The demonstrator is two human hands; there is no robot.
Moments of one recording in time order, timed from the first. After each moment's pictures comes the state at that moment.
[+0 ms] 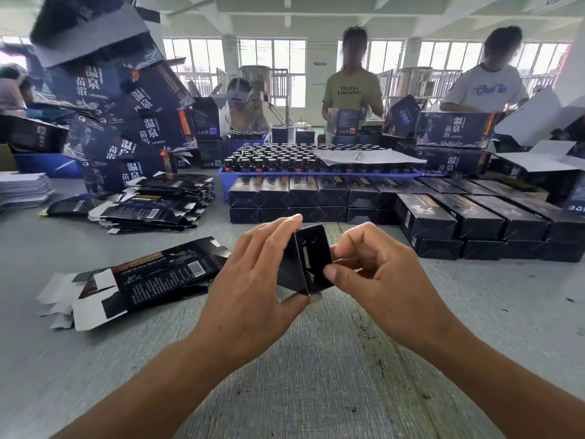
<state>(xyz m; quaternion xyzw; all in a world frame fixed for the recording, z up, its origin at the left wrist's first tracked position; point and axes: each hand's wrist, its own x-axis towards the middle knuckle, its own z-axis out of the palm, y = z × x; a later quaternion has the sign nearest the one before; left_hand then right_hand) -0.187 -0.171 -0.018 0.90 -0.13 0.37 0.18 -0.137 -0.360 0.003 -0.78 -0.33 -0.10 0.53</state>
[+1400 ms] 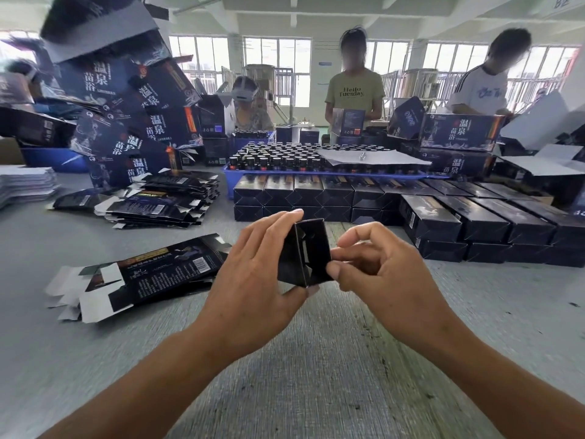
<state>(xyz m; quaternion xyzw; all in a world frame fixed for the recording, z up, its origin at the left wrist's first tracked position) -0.185 -0.165 -0.015 0.90 -0.12 0.35 0.21 -0.137 -0.357 0.002 -0.78 -0.30 -0.09 0.55</state>
